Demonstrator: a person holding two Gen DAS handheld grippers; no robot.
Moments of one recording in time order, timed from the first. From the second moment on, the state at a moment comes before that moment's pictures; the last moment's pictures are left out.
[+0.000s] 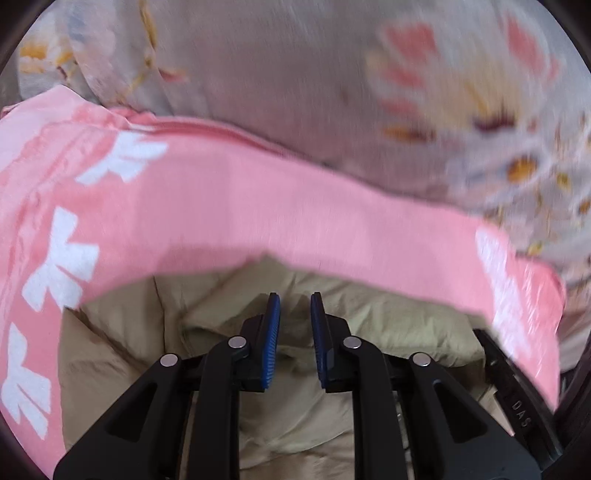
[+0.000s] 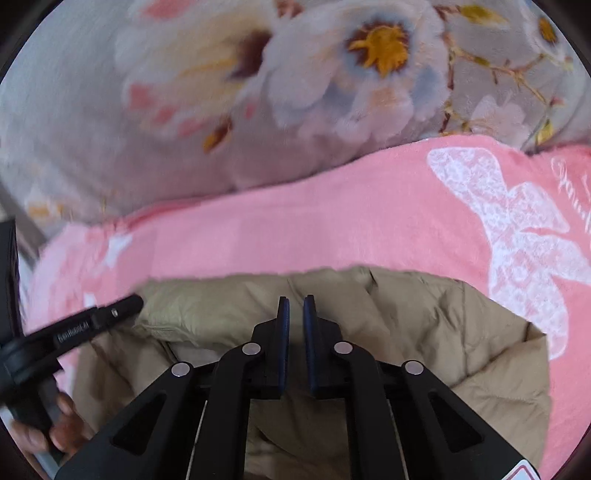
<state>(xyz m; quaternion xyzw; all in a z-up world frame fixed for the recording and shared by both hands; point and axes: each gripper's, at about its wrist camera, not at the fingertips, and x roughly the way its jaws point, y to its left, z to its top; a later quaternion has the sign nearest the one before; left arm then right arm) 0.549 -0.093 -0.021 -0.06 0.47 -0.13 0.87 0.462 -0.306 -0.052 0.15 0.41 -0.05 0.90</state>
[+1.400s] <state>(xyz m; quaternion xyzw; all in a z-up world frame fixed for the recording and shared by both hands) 0.513 -0.115 -0.078 0.09 0.43 -0.10 0.89 0.453 -0.298 -0.104 0.06 0.45 -0.07 0.89</state>
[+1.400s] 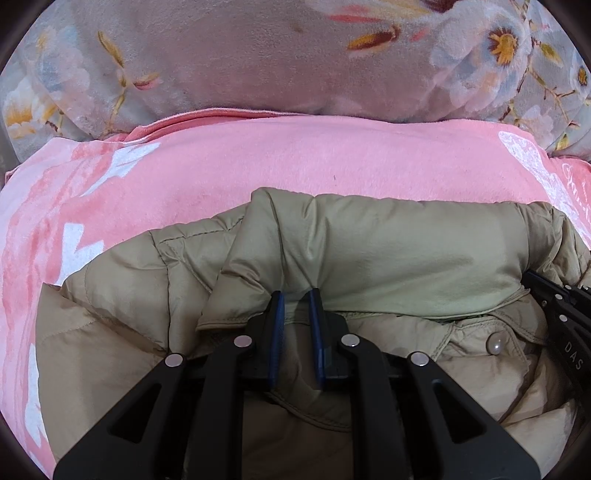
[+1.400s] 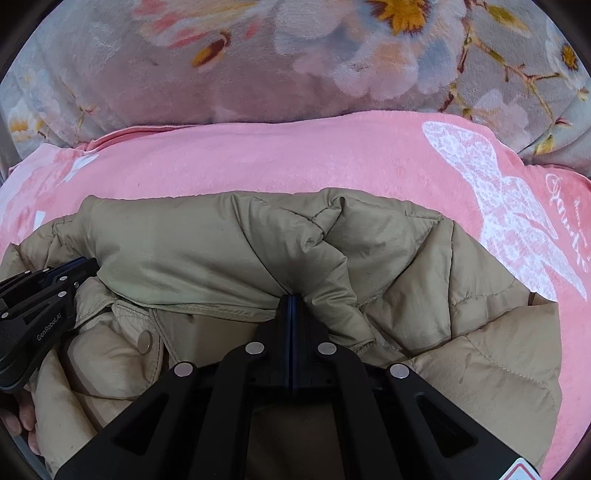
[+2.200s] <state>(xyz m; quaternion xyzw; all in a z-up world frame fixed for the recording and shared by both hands) 0.505 -0.135 -0.079 0.17 0.41 -0.06 0.89 0.456 -0.276 -0.104 -0.03 0.45 -0.11 0.89</state>
